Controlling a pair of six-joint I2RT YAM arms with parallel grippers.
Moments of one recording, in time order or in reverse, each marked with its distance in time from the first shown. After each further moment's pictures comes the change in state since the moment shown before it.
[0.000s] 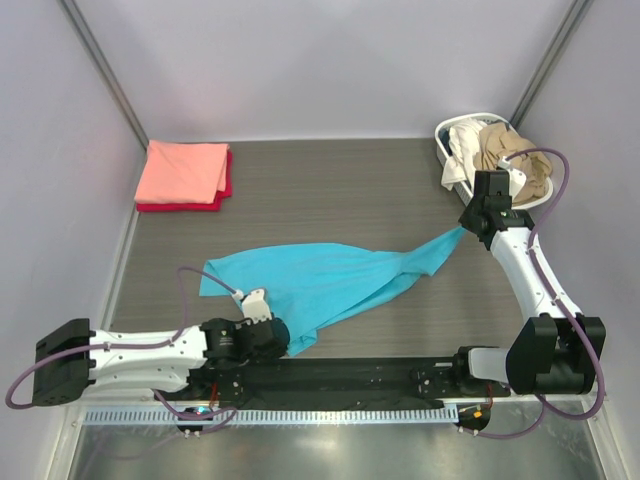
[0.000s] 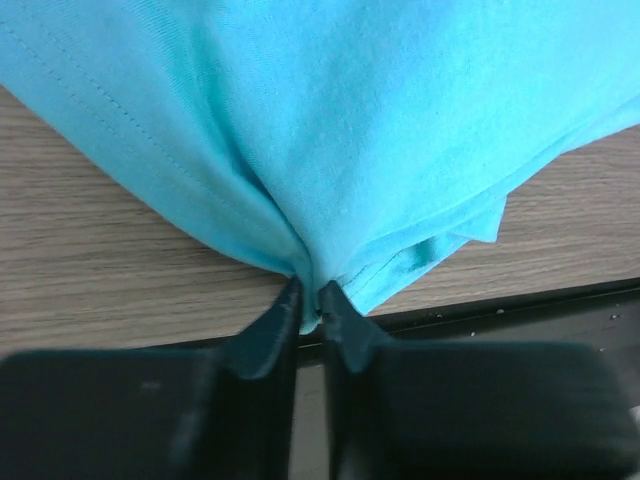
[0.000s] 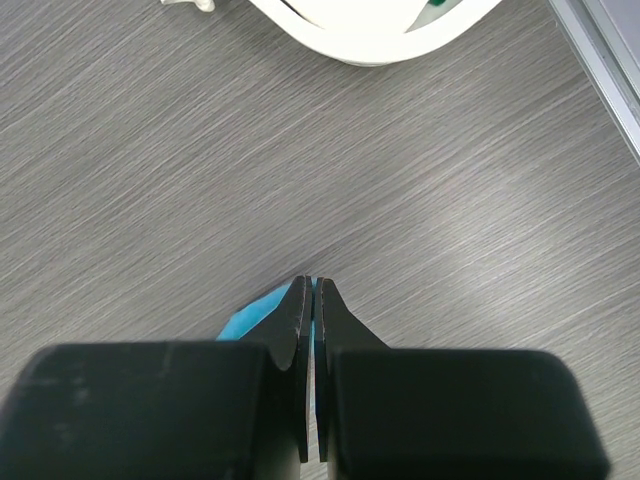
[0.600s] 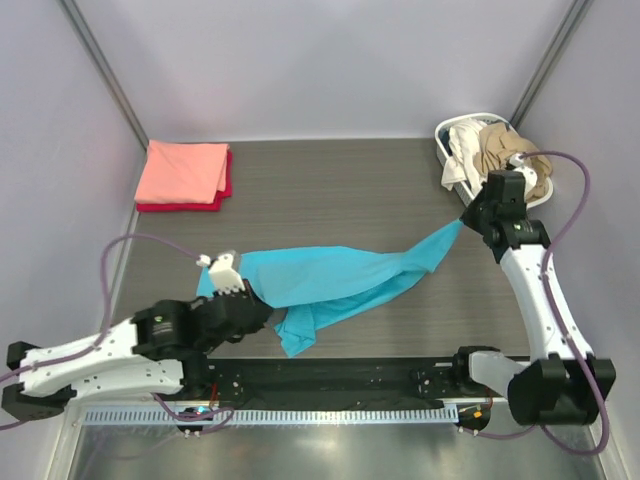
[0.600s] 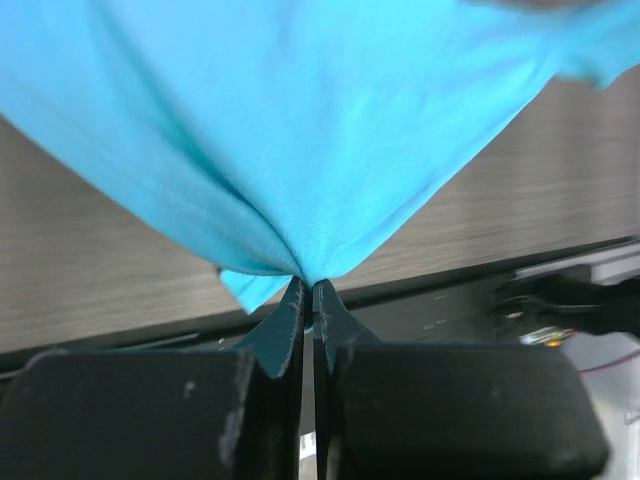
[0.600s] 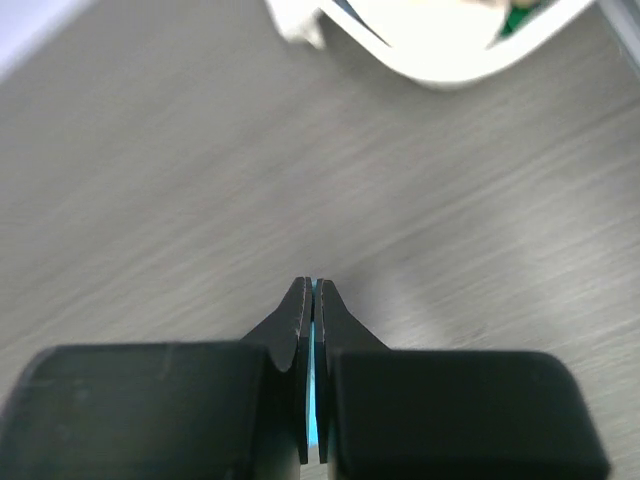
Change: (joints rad) left arm 0.000 -0.265 0.388 -0.411 -0.168 0.159; right arm 0.000 -0.126 0.010 -0.034 -0.110 0.044
